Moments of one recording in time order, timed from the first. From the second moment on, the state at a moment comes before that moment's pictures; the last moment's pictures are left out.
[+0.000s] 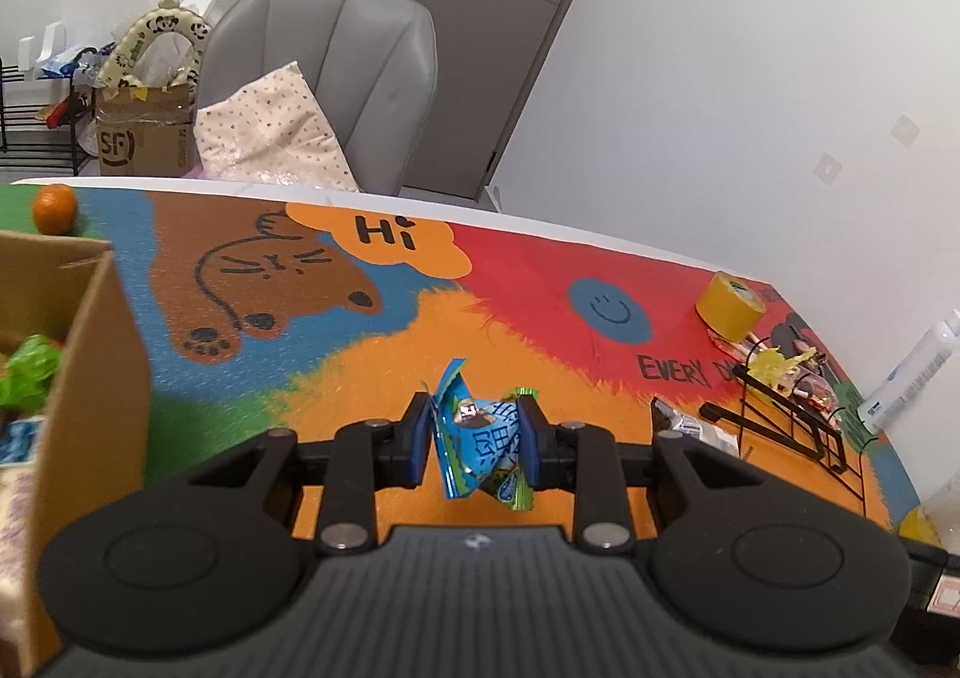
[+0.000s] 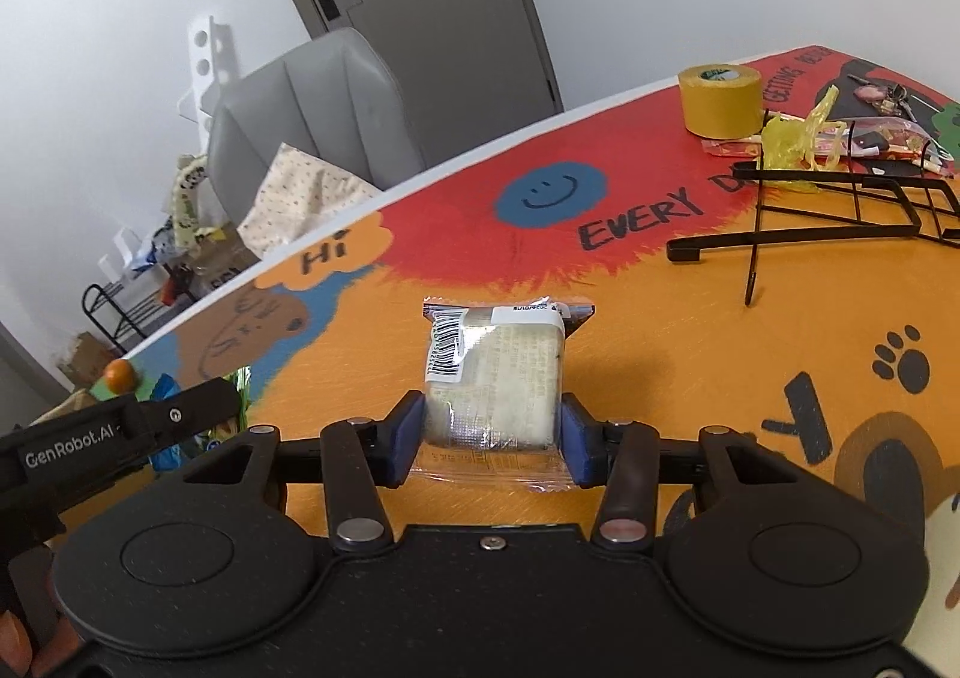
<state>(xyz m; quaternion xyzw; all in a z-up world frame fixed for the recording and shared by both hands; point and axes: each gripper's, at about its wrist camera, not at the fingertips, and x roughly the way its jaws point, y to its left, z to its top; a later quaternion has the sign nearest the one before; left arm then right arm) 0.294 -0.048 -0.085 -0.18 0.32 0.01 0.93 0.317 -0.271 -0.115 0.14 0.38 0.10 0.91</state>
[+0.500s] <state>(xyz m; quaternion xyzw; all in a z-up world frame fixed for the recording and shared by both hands) 0.231 -0.032 -0.047 -0.17 0.29 0.03 0.94 0.275 -0.254 -0.086 0.16 0.35 0.15 0.91</state>
